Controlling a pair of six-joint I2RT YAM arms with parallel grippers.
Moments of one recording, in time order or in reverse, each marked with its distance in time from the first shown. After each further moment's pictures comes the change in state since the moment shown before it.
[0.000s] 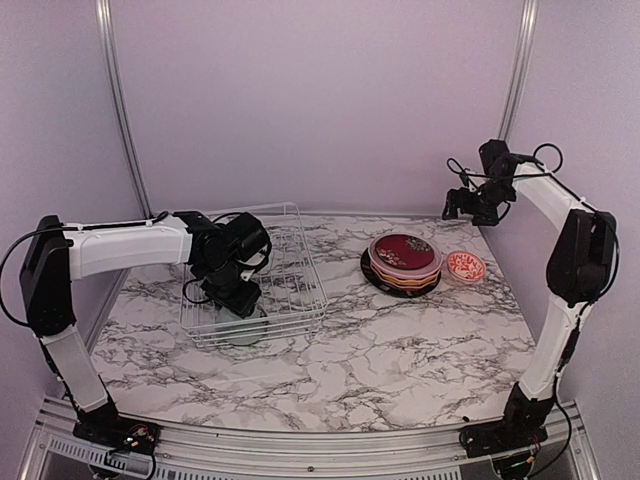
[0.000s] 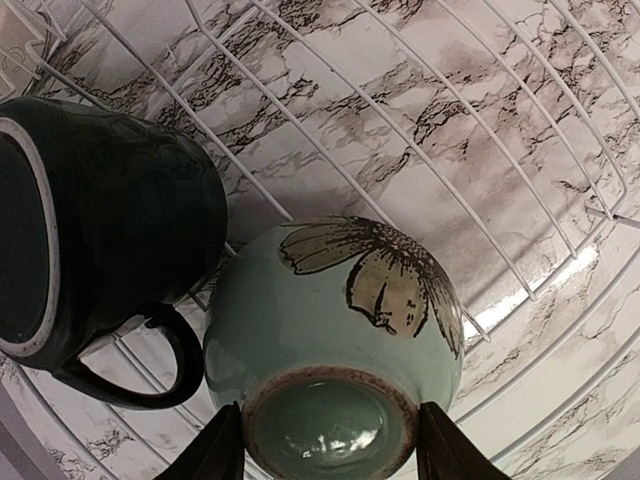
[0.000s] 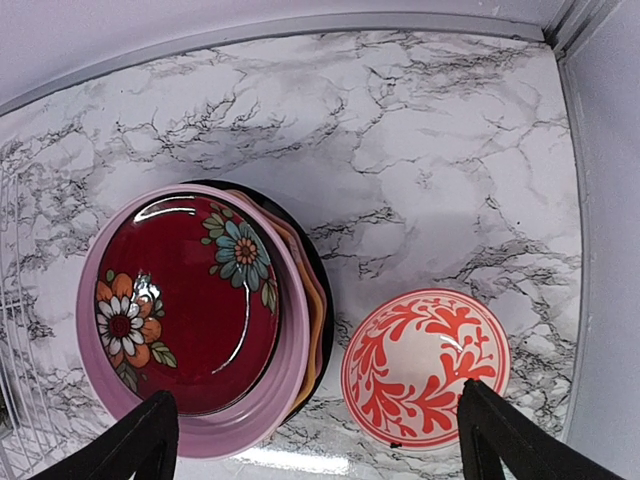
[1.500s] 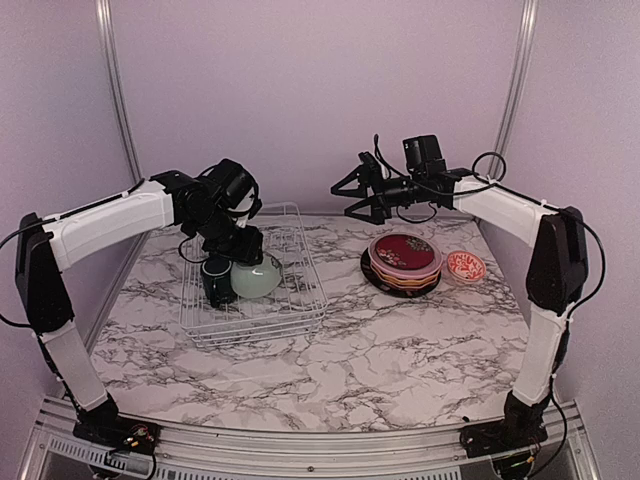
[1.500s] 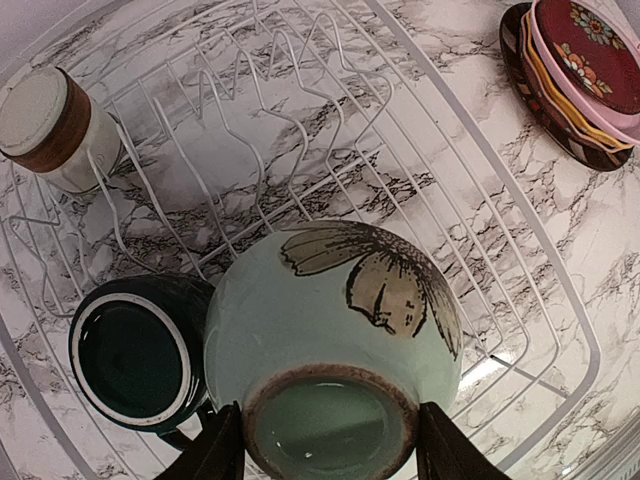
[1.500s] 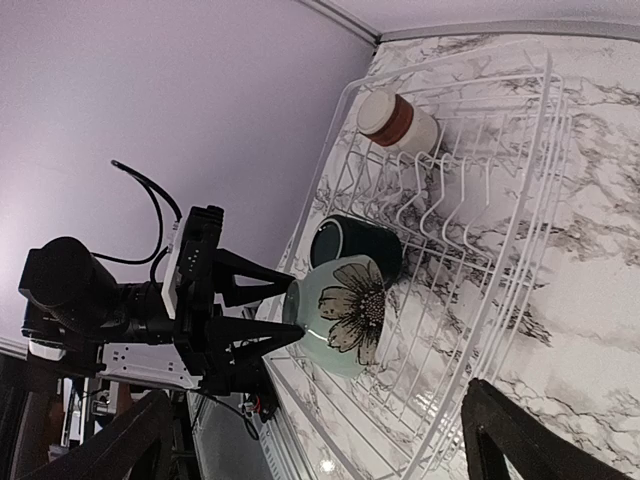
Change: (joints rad) left arm 0.102 -0.013 0.240 0.009 0.092 -0.097; right arm 0.407 0.016 -0.113 0.607 -0.729 0.538
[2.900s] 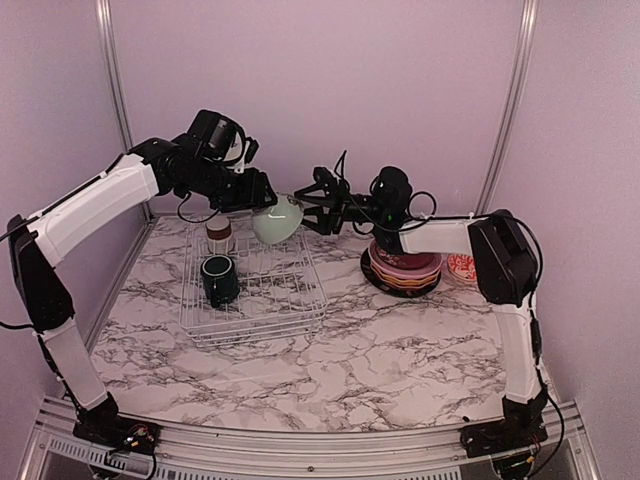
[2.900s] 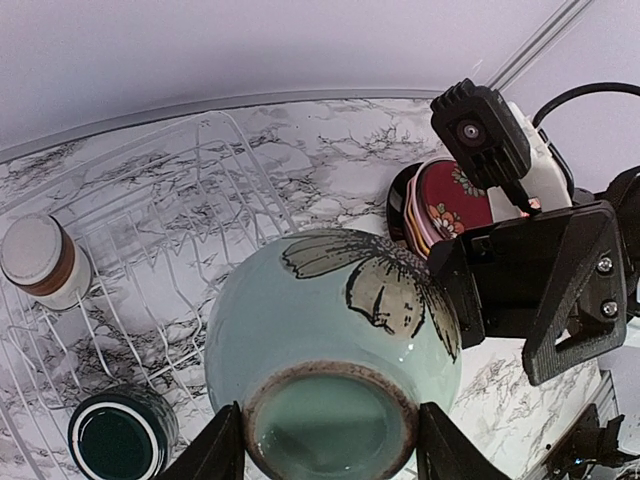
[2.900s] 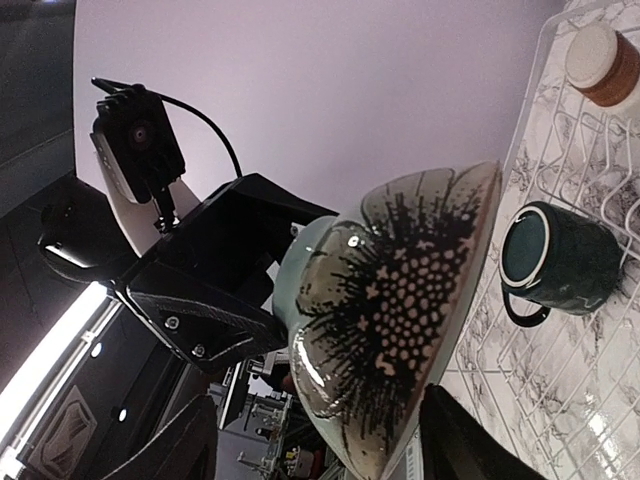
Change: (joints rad) left arm 0.053 0.005 0.236 0.105 0.132 -0.102; right arm 0.141 0.302 -0.087 1.231 -0.233 0.949
